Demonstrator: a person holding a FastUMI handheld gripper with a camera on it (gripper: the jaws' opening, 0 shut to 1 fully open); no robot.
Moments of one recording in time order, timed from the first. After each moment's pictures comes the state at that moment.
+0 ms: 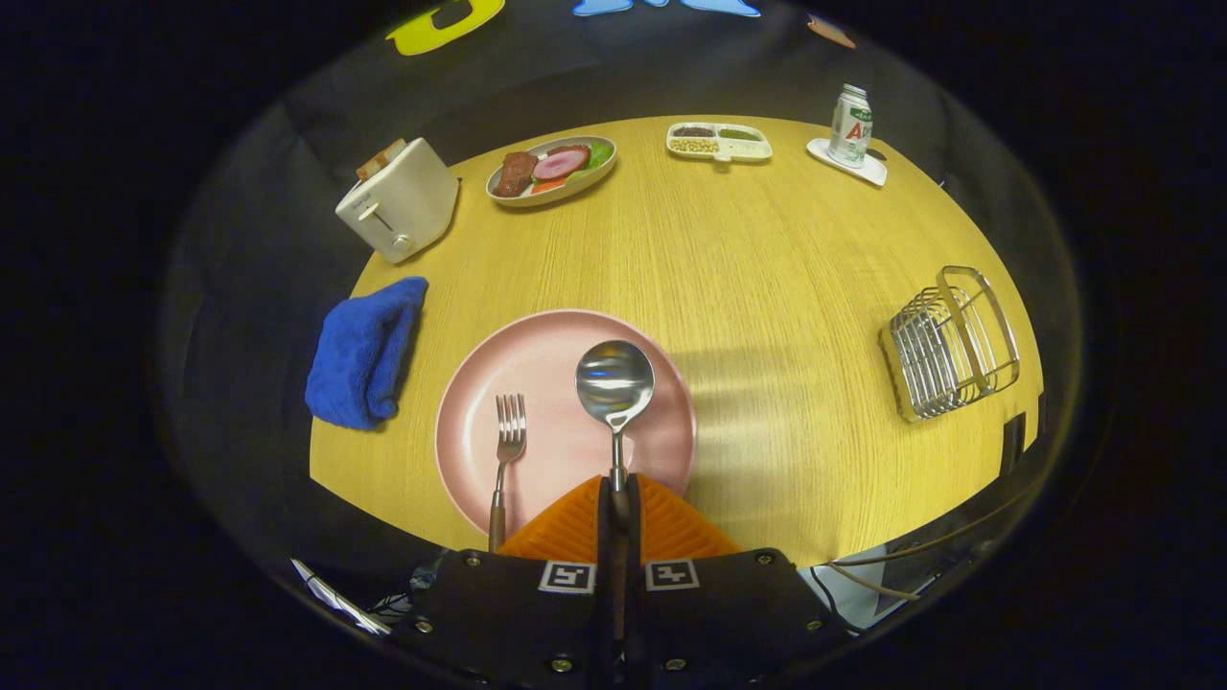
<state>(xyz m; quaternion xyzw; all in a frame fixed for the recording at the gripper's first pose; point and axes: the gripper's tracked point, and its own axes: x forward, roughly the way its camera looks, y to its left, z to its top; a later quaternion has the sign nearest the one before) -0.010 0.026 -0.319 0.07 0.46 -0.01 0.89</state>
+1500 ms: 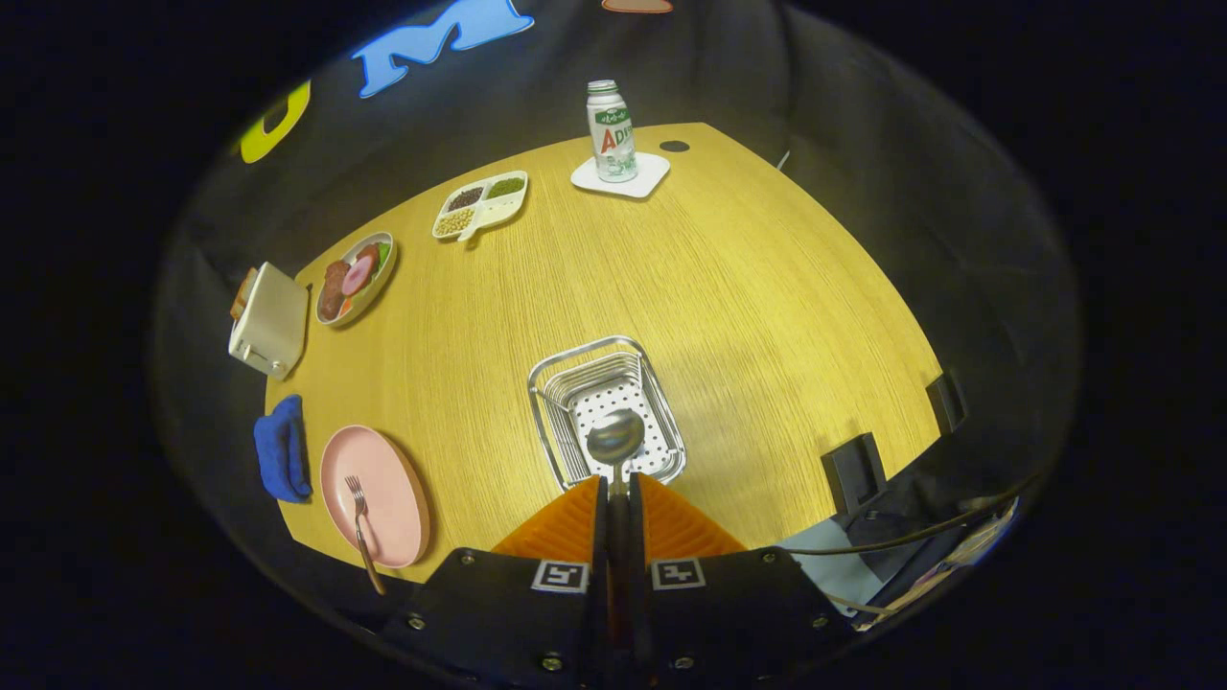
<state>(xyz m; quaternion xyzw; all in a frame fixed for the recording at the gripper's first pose) -0.025 -0.208 -0.249 0.13 0.45 -0.15 0.87</state>
